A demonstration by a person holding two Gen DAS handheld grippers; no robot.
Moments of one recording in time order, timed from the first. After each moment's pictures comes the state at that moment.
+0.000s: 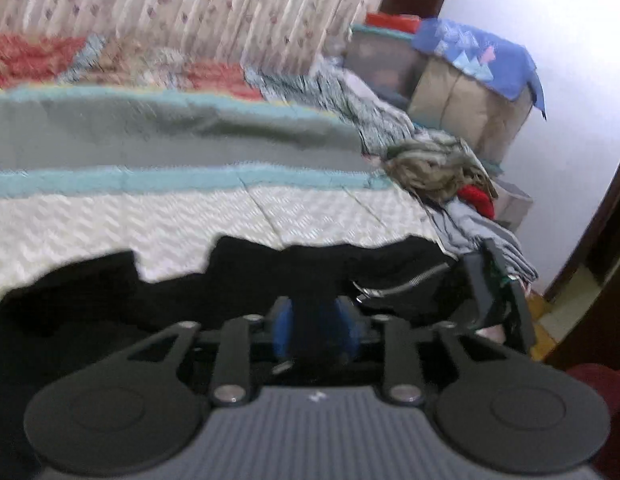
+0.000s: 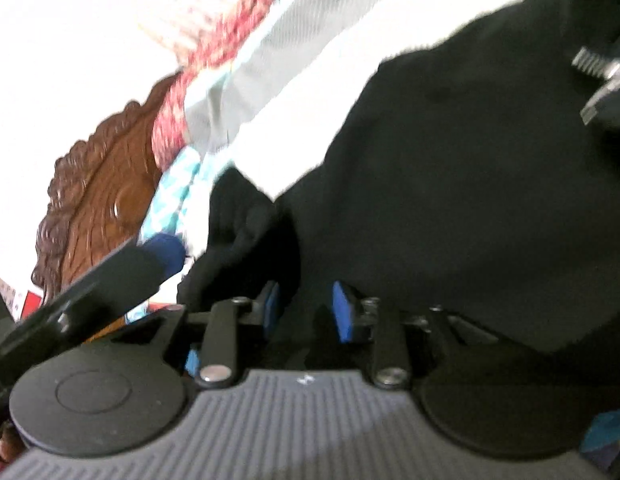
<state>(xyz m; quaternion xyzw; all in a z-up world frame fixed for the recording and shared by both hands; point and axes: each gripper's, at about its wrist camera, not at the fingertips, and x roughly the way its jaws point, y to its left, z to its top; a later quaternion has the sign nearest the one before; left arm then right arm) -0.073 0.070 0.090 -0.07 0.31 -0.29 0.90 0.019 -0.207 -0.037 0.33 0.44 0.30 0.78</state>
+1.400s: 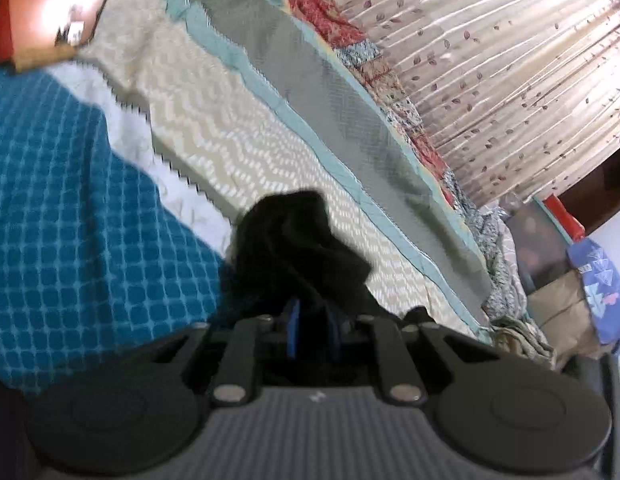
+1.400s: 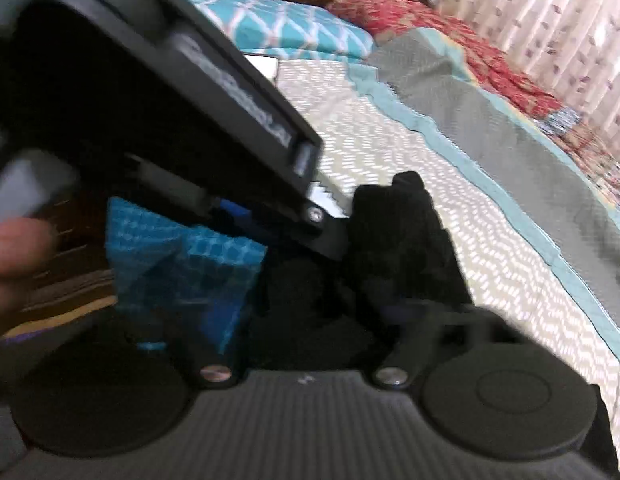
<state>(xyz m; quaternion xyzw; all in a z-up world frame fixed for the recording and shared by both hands) -0.089 0.267 0.017 -0.39 0.31 -0.06 0.86 -0.019 0.056 -0.026 -0.28 0.27 0.41 0.82</state>
